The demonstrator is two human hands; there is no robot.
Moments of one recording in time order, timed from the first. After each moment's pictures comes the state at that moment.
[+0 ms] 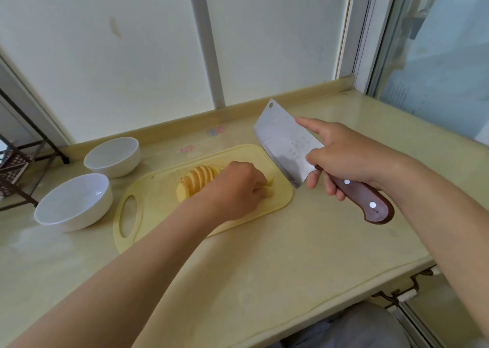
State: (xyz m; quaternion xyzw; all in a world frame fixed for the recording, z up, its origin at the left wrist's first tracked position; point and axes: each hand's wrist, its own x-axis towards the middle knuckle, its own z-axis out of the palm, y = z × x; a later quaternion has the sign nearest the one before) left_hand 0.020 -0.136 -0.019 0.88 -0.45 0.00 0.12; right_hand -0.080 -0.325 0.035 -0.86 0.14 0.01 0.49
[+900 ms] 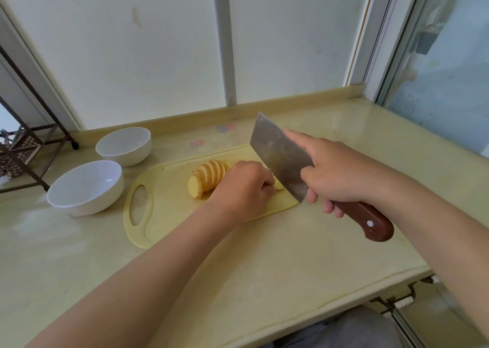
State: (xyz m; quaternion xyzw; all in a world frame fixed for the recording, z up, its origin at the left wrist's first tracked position) left_hand 0.008 -0.127 -0.028 0.88 -0.42 0.07 0.22; right_hand -0.087 -0.280 0.043 -0.92 0.11 0.04 0.36
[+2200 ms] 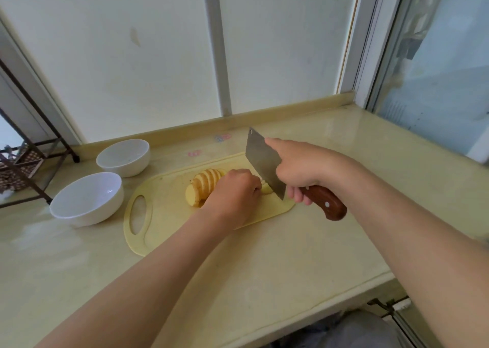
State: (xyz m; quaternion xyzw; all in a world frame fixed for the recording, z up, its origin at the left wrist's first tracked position) left_hand 0.012 -0.124 -0.029 0.89 -0.42 0.09 0.16; right_hand -0.044 -0.271 0.045 -0.93 0.14 0.11 0.33
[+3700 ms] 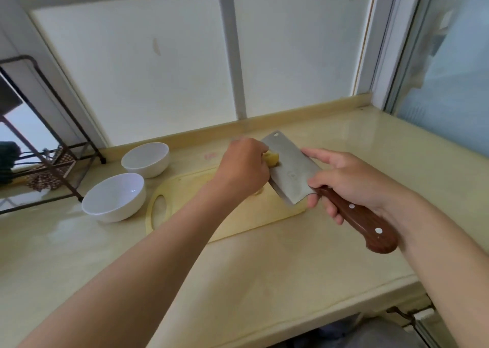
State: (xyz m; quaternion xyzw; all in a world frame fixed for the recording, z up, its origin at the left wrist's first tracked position) left_hand 0.019 -0.131 0.025 0.92 -0.29 0.08 0.24; right_hand -0.098 -0.295 0.028 -0.77 0.12 0.01 0.63
